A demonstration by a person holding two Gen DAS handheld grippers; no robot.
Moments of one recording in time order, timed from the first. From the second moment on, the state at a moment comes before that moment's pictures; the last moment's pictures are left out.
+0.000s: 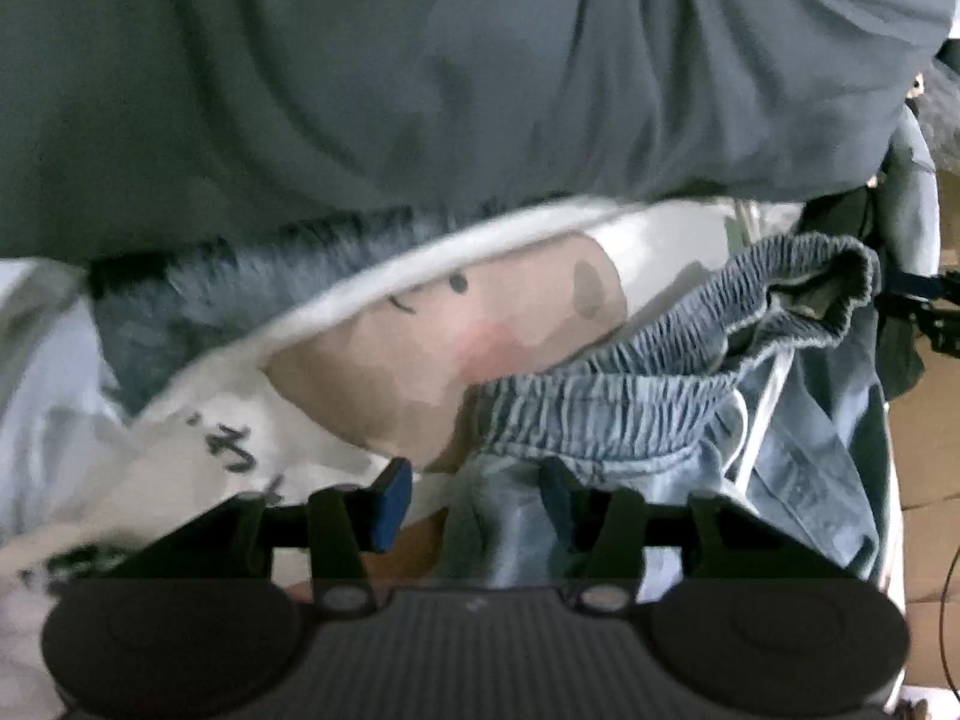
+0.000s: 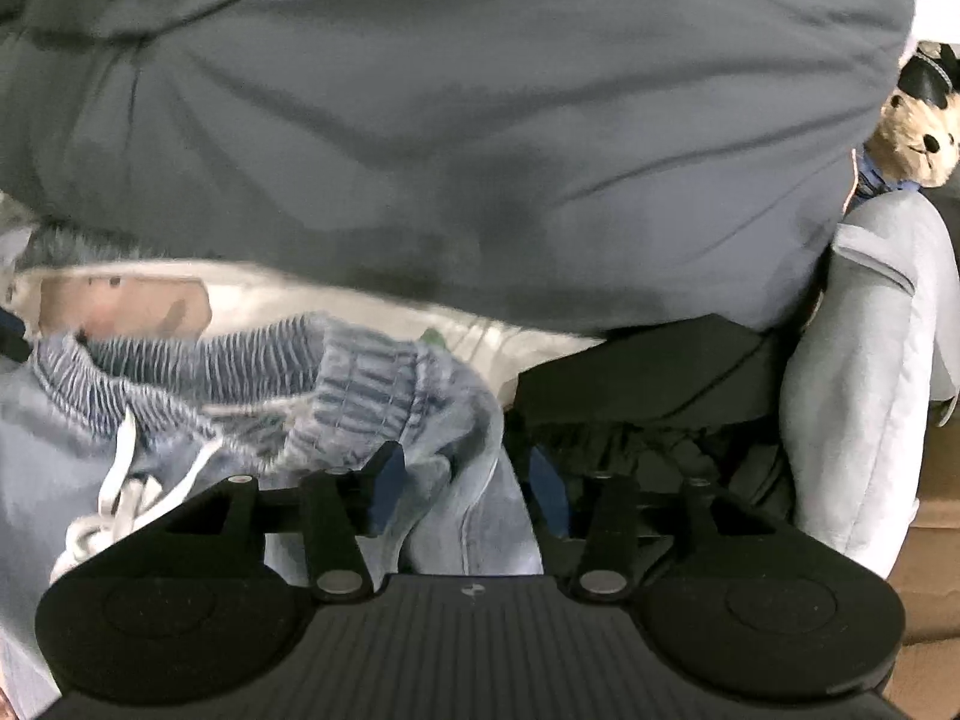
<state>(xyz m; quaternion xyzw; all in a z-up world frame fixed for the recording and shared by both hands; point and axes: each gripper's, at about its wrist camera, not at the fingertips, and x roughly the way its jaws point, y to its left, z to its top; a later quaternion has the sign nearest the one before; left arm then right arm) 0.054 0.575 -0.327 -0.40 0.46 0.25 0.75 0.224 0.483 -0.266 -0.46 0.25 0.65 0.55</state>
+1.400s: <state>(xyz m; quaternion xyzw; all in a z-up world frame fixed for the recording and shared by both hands) 0.048 0.562 -0.289 -0.35 0.41 0.35 0.77 0.222 0.496 -0.294 -0.42 0.19 0.71 0.53</state>
